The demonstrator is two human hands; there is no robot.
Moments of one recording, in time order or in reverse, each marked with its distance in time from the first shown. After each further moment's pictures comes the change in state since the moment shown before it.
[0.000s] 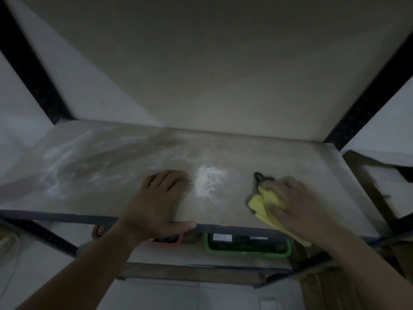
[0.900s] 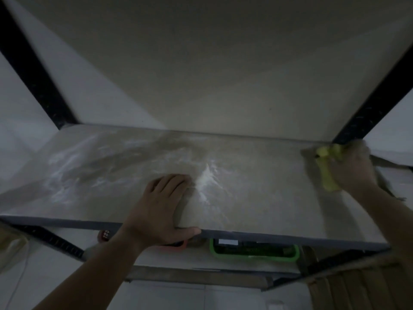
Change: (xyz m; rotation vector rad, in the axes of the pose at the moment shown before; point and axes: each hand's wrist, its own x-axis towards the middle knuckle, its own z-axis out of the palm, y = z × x) left_hand 0.001 0.002 -0.001 -0.005 0.008 -0.023; right_hand 0.070 0.113 -0.044 -0.106 0.326 0.528
